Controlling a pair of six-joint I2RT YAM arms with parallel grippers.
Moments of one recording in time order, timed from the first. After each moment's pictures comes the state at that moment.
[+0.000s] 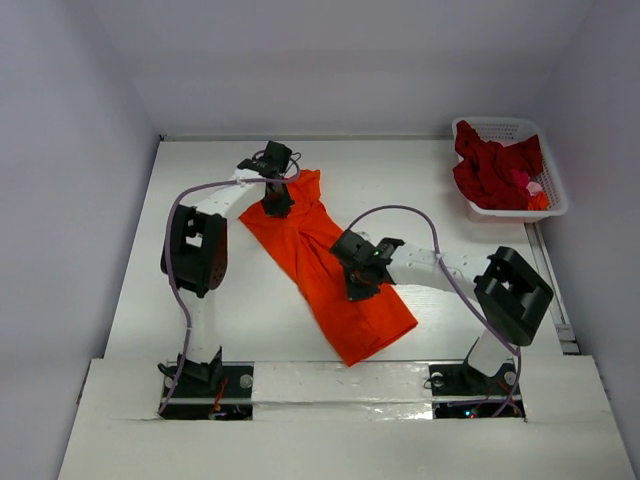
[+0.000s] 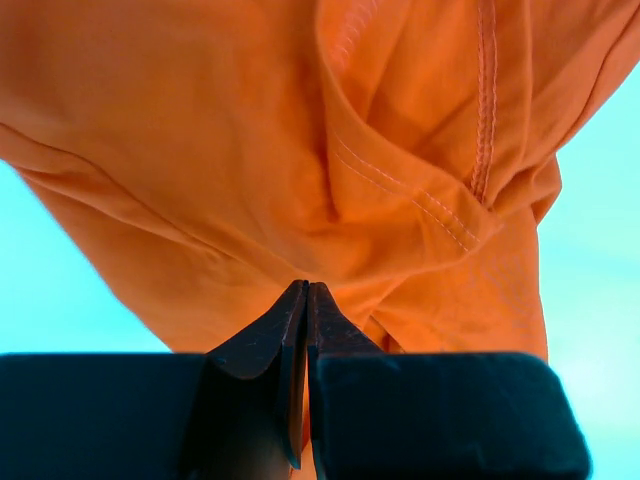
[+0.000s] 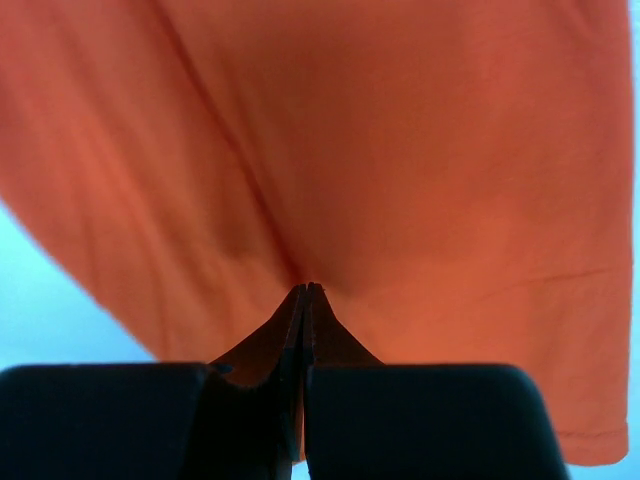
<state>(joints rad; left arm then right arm) -0.35 2.00 1.59 -0.73 -0.12 -0.67 0.93 1.66 1.08 -0.63 0.12 0.76</state>
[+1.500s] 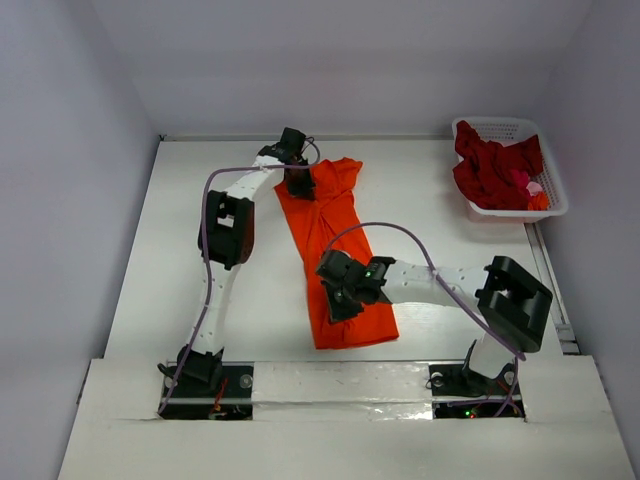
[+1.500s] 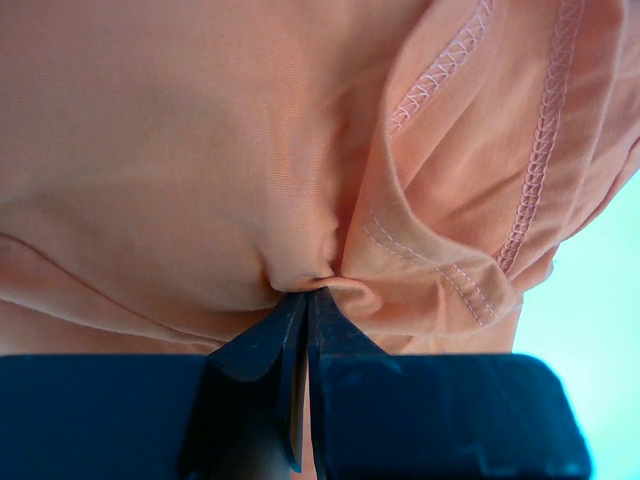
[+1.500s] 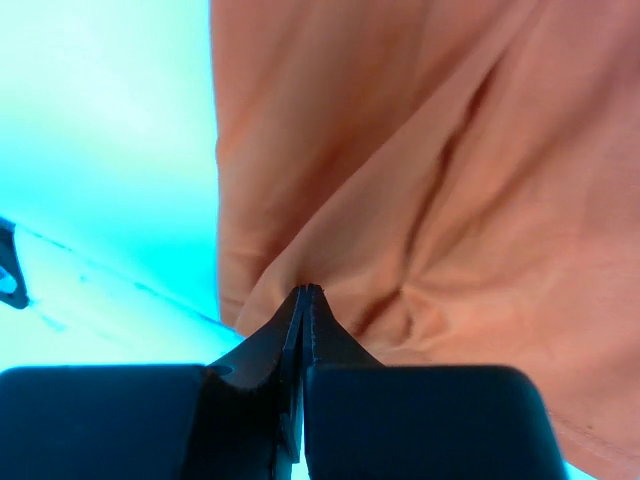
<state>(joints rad) -0.36 2.44 2.08 -0.69 0.17 -0.57 1.06 1.65 1.03 -0.52 -0.02 0.81</state>
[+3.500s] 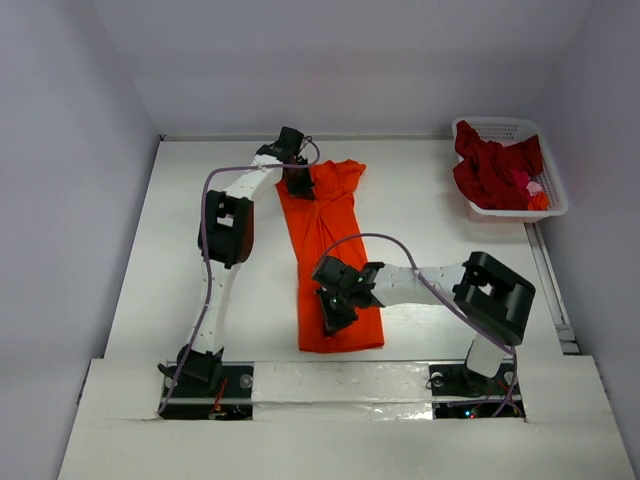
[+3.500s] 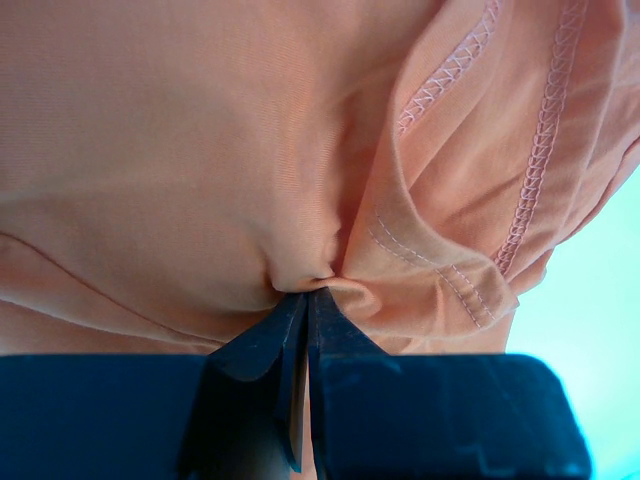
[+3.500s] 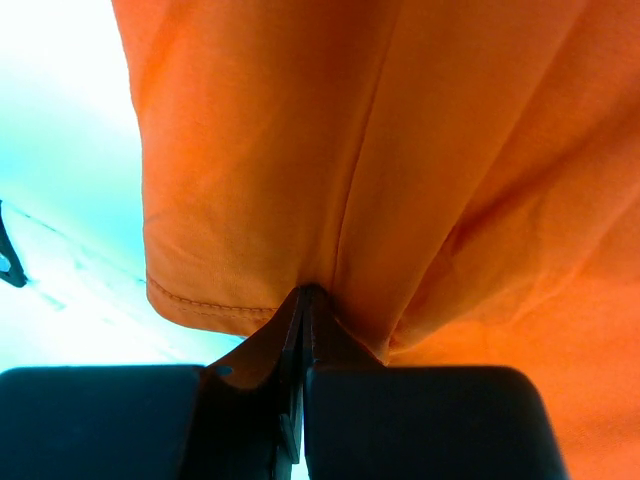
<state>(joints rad) -0.35 2.45 2.10 -0.70 0.22 -0.53 1.07 1.74 1.00 -0.41 -0.15 0.82</state>
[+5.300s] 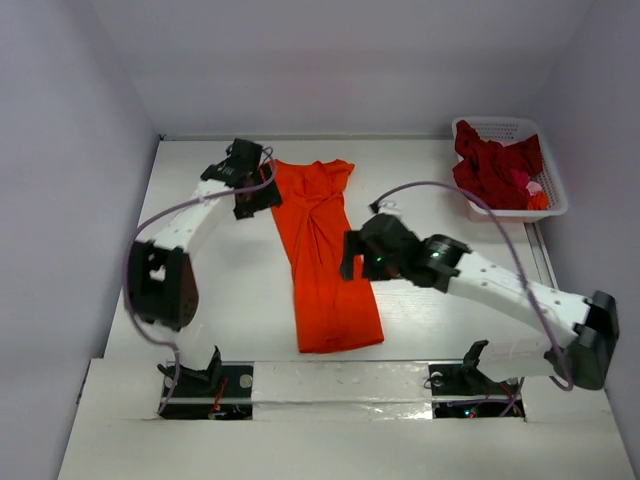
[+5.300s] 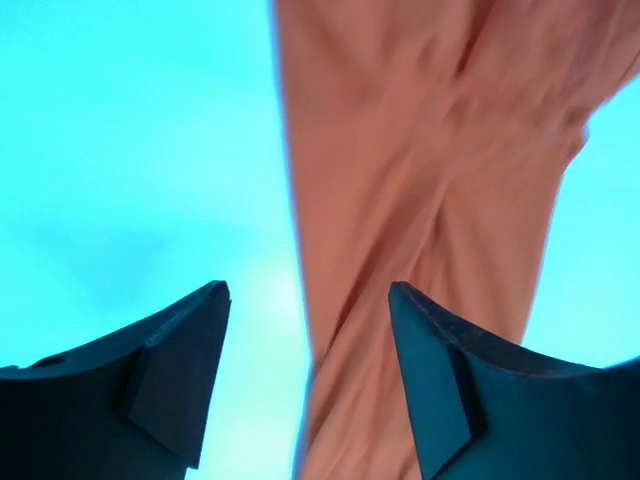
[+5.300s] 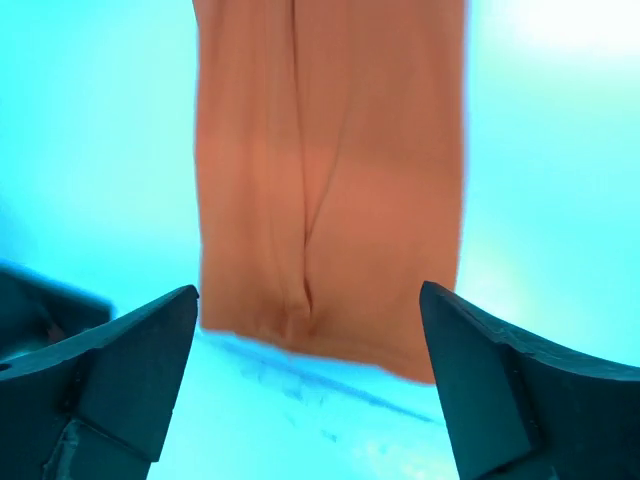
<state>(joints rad) -0.29 1.81 1.56 -0.72 -0.08 -0.58 1.01 1.36 1.13 -0.72 0.24 0.81</state>
